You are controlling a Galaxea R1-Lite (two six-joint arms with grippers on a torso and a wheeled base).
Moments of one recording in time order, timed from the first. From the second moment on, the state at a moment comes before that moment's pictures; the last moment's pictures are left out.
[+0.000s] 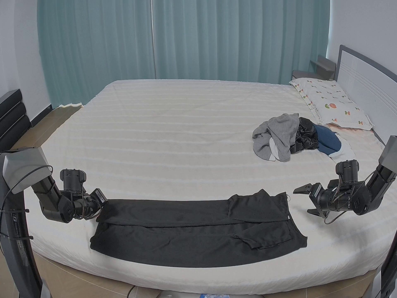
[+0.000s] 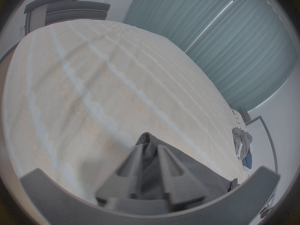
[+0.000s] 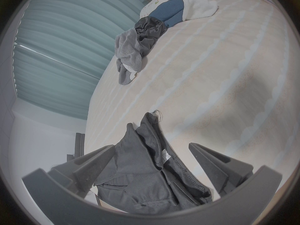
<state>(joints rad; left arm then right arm) 0.09 2.31 -0.78 -0.79 -0.12 -0.70 0.00 2.10 -0.65 -0.71 0.33 0.79</state>
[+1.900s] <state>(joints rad) 0.13 2.30 -0.63 -0.93 -0.39 -0.38 0.02 2.10 -0.64 -0.71 0.33 0.79</state>
